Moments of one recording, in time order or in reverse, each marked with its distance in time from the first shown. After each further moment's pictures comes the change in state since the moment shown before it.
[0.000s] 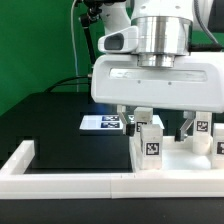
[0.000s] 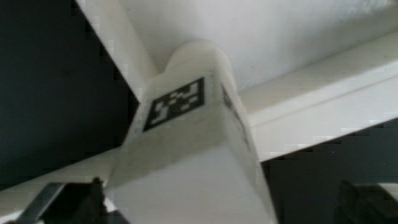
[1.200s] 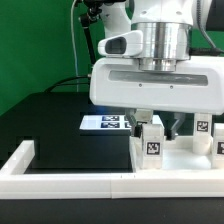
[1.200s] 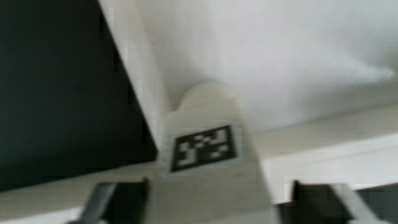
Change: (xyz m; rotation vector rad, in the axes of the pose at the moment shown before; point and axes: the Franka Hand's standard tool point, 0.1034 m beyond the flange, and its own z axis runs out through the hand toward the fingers) arm -0.014 0.003 0.002 -0.011 -0.076 -0.089
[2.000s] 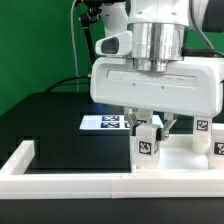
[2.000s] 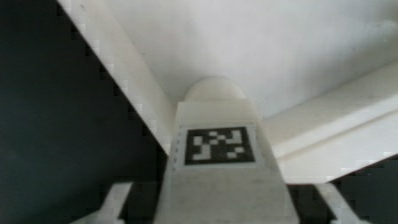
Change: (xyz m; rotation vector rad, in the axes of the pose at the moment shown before) arm -0.001 0.005 0.001 -0.010 0.001 0.211
